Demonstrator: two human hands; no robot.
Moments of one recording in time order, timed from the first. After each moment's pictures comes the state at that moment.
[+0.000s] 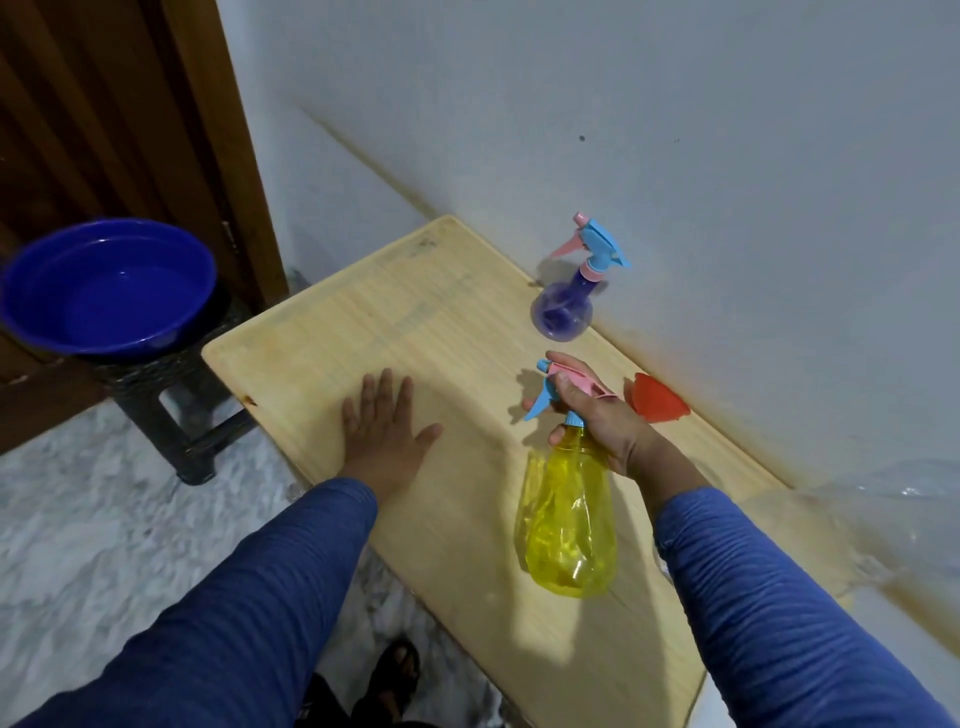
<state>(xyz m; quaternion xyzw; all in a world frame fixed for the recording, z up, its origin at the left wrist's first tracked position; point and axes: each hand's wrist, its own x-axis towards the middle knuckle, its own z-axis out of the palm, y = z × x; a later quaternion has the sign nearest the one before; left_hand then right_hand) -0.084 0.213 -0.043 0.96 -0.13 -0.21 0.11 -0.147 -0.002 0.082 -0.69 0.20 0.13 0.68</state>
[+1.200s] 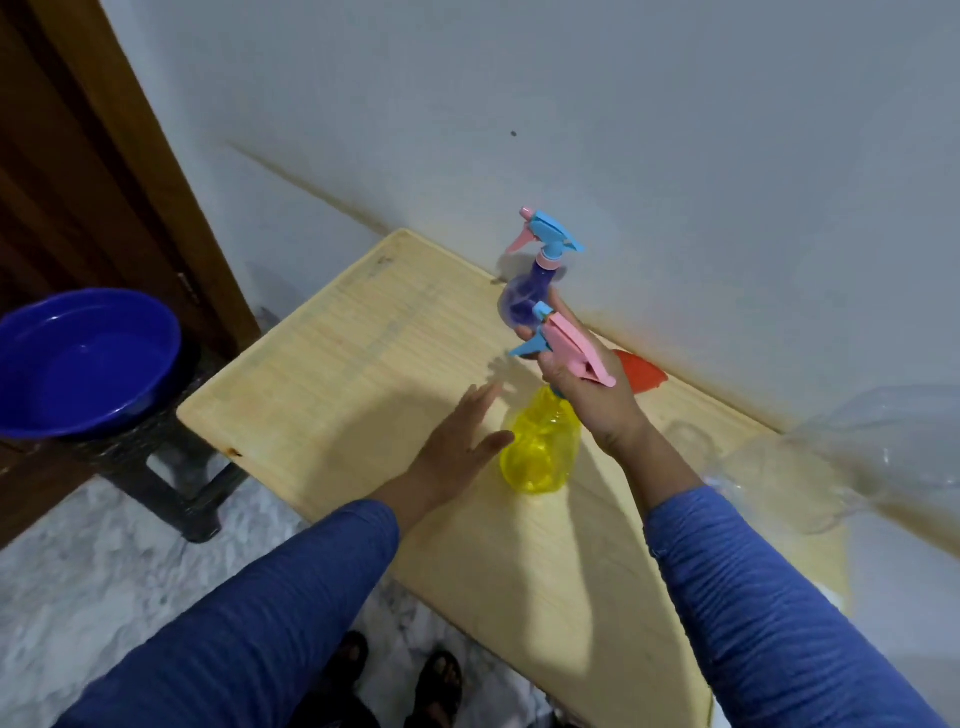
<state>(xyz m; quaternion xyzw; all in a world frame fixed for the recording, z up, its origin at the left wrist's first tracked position) -0.102 0.164 -0.001 0.79 -0.32 -0.24 0.46 -0.158 0.012 0.101 -0.78 0.10 -0.11 0.61</state>
